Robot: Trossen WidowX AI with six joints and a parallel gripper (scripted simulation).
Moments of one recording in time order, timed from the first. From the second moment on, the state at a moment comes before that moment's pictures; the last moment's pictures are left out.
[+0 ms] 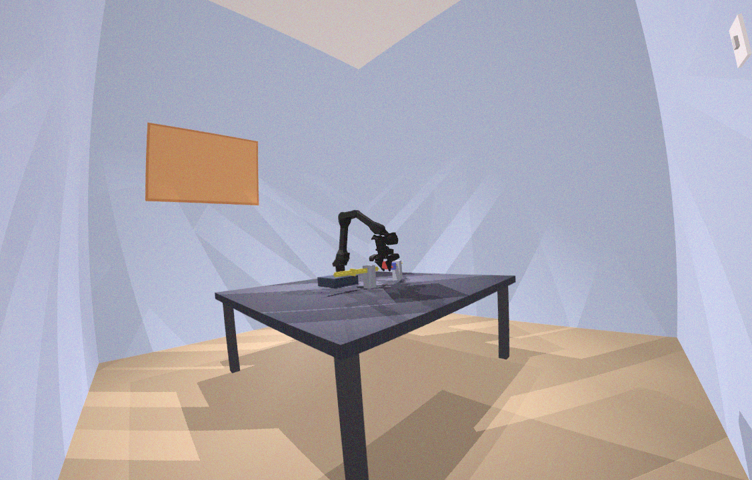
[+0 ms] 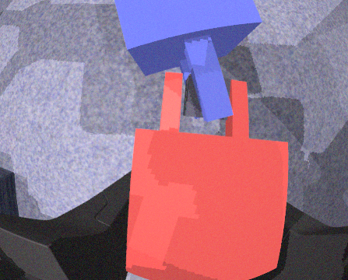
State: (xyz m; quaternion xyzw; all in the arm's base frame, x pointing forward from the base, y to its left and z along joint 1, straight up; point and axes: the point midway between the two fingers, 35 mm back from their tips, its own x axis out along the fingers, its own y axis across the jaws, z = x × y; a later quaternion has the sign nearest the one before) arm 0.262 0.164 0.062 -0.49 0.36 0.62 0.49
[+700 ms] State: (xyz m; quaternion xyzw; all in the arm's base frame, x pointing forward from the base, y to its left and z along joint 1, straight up) arm 0.262 0.164 0.062 -0.49 0.36 0.62 0.49
